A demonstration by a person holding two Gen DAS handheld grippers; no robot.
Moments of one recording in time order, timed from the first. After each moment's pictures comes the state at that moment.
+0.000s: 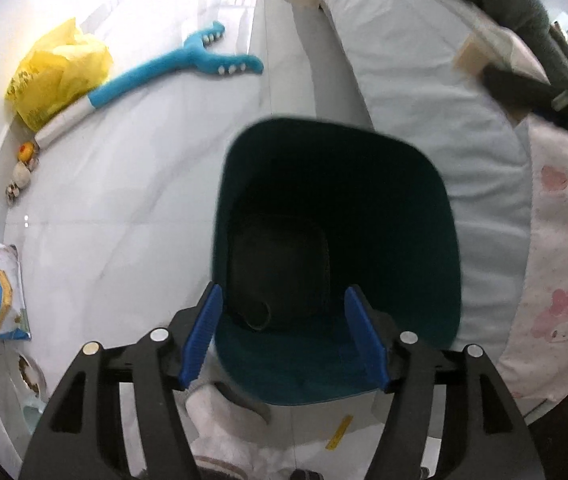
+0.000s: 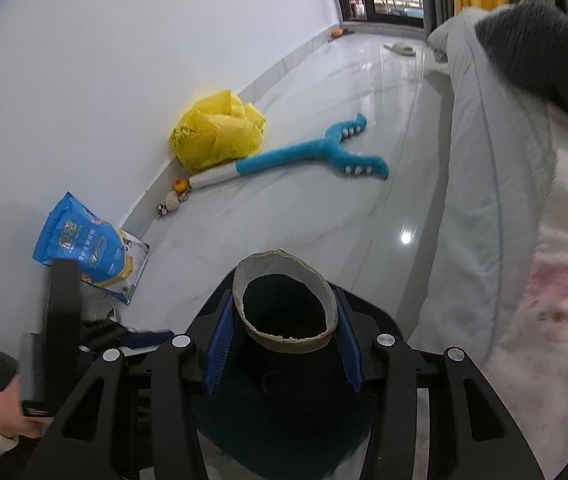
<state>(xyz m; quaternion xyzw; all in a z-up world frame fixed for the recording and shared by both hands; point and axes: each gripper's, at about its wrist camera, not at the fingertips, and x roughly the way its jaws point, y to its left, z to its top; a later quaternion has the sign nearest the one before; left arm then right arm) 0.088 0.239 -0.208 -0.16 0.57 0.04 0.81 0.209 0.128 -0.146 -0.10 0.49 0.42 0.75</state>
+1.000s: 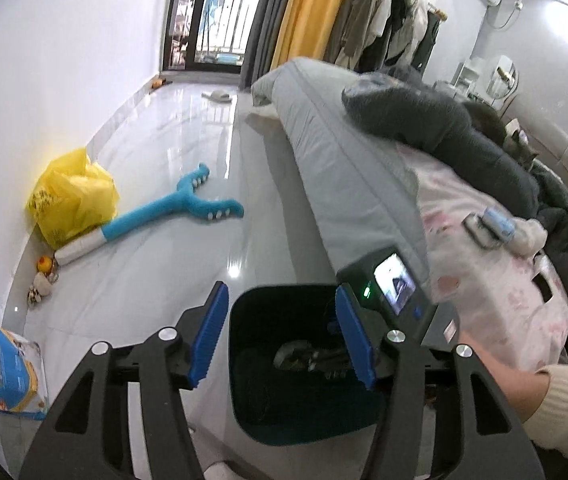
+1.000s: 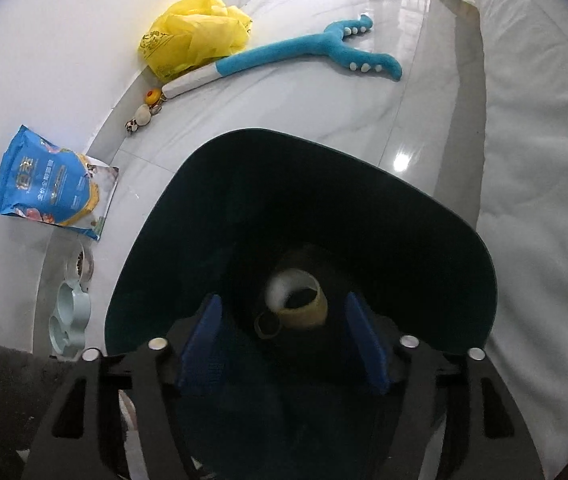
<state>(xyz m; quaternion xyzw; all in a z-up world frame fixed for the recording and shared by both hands) 0.063 0.241 -0.064 -0.13 0.37 0.03 0.92 0.183 0.164 -0.253 -0.17 0.60 0.38 0.68</state>
